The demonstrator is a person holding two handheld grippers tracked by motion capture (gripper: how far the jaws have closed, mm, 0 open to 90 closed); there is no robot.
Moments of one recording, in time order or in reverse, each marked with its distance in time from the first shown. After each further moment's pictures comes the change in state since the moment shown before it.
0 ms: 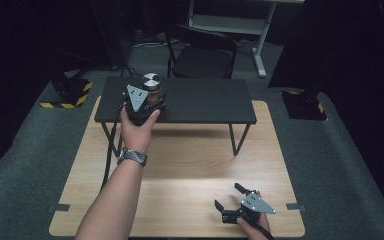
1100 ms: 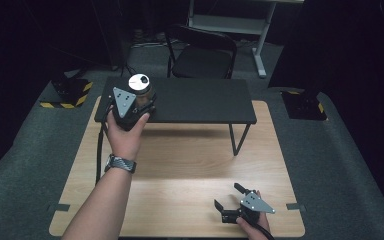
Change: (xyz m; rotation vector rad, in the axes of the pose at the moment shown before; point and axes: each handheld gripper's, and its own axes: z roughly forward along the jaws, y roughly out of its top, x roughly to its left) left arm 0.008 0.012 -0.032 -0.034 0.006 0.034; right arm 0.000 0.002 0.001 0.009 0.001 -0.004
